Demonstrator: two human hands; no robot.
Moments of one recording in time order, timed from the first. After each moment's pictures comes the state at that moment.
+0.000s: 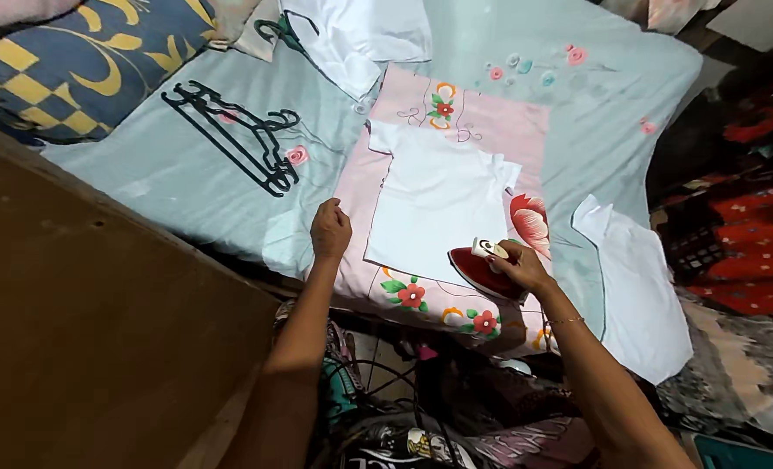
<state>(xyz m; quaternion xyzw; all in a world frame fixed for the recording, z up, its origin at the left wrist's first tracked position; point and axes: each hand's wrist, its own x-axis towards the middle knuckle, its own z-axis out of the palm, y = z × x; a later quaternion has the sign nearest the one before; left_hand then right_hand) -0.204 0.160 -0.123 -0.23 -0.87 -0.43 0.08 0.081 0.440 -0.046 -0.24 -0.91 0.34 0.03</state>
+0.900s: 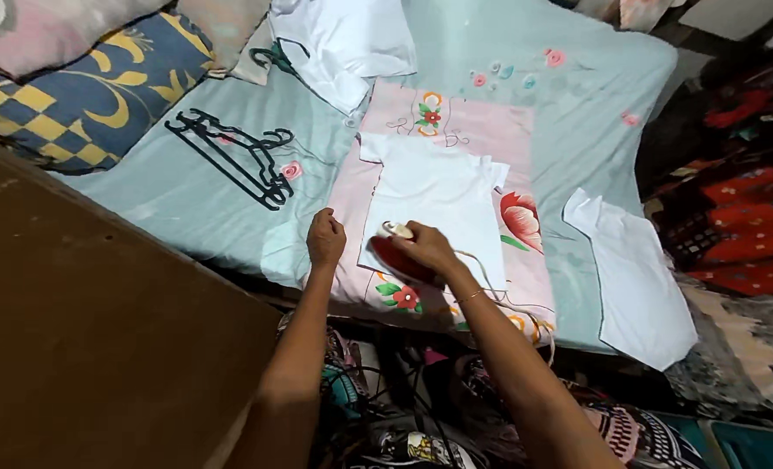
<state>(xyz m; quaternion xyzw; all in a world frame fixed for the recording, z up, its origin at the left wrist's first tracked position) -0.204 0.161 -0.120 -0.24 -0.88 -0.40 0.05 -0.042 0.315 -0.010 -0.26 -0.90 0.33 -0.07</state>
